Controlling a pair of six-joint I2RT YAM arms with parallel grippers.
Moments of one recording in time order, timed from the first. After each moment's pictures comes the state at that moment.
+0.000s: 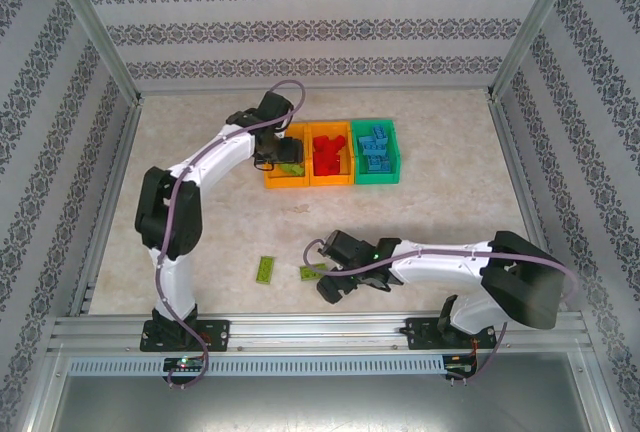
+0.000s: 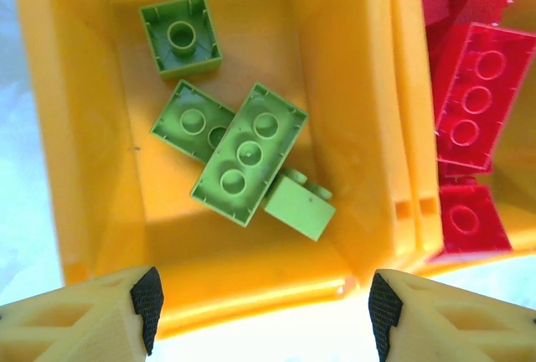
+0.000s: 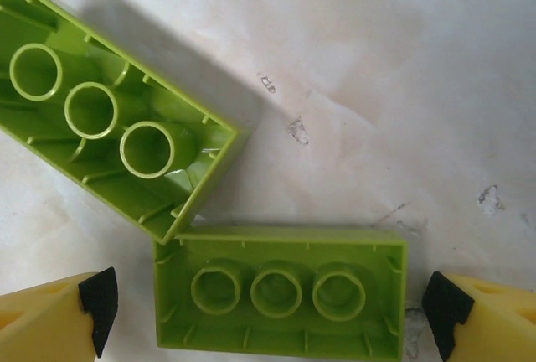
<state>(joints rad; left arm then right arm) -0.40 1.94 1.64 -0.79 0.03 -0.40 1.08 1.43 0.65 -0.41 0.01 0.36</state>
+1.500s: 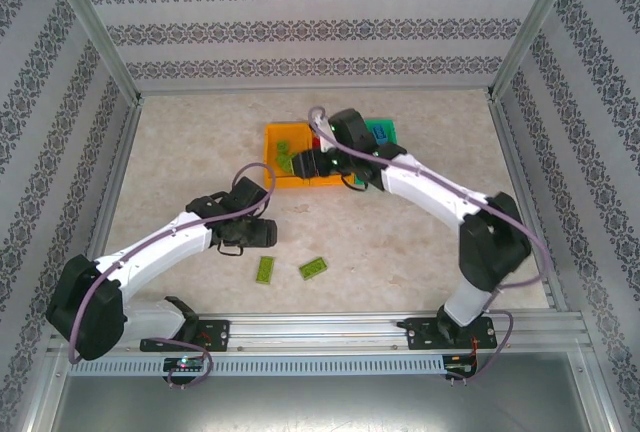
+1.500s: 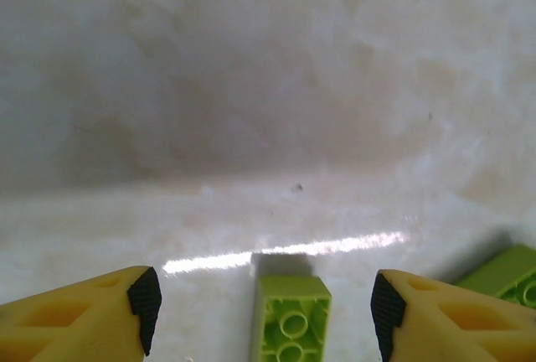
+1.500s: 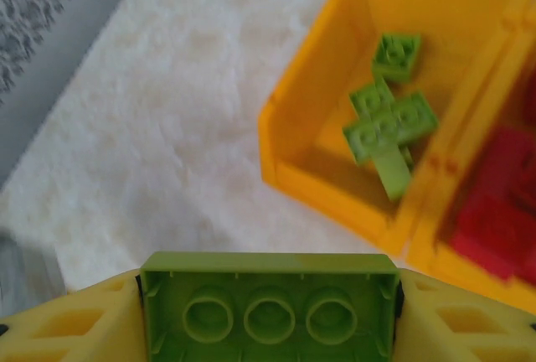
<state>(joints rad) -0.60 1.26 0.81 -0.77 -0.02 -0.61 0.62 1.73 1.38 -0.34 -0.33 0.36</state>
